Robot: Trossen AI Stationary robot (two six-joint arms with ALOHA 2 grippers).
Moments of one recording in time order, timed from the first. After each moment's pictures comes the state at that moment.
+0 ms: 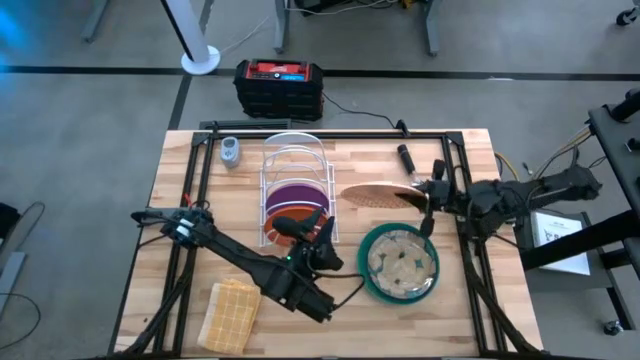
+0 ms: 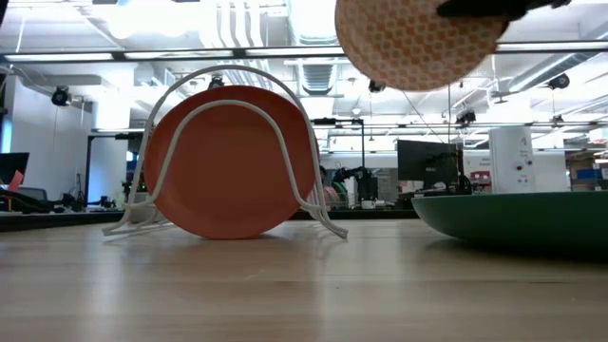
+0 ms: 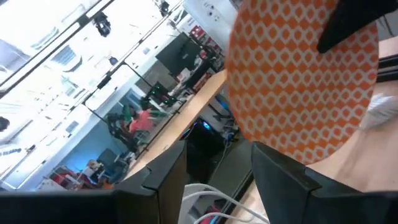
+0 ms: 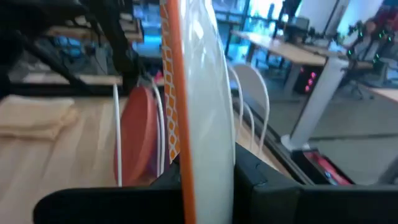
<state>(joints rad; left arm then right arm) -0.51 2.17 2.22 -1.57 -1.57 -0.79 0.29 0.62 0.57 -0.11 0.56 -0.07</state>
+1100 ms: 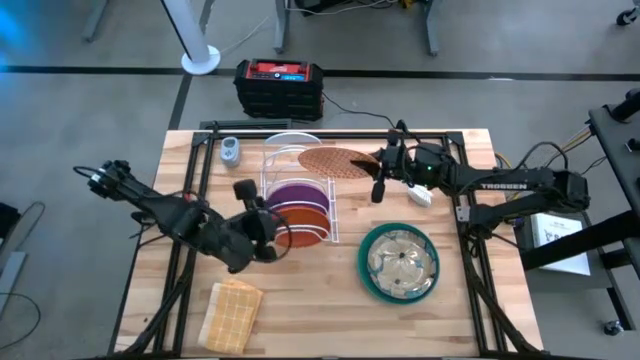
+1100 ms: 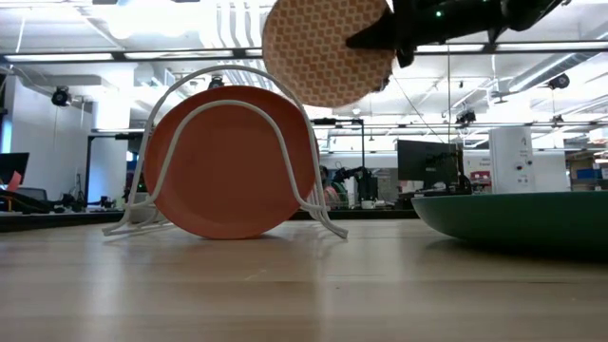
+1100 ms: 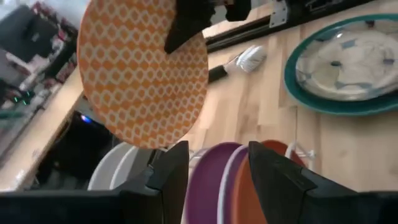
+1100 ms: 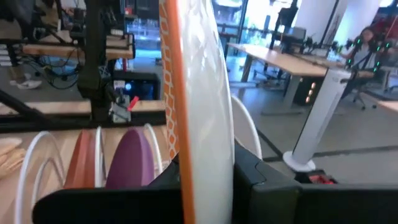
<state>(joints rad) -0.49 1.35 1.38 -0.81 -0.95 -0.09 -0.23 1.17 0.73 0.36 0.05 -0.14</state>
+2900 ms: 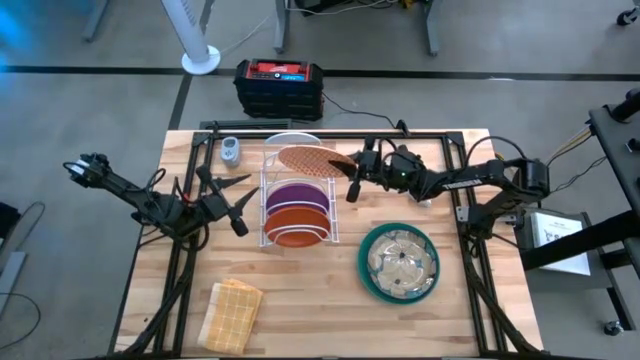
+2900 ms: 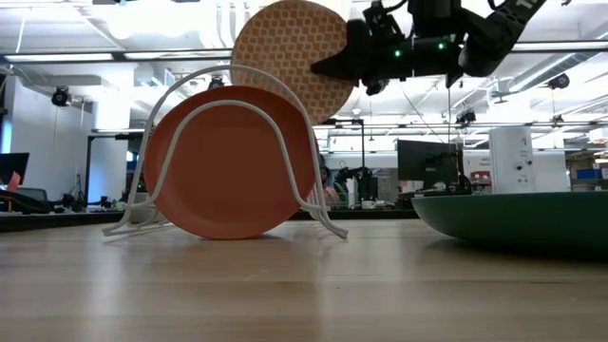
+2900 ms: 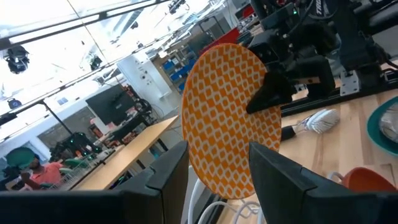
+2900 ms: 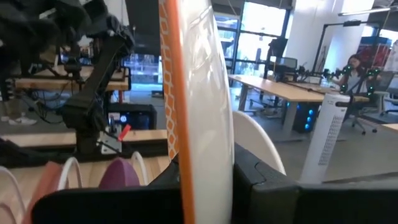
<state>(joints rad) -0.48 0.74 0.56 0.30 -1.08 0.65 -0.24 1.53 0.73 0.88 0.05 -0.12</state>
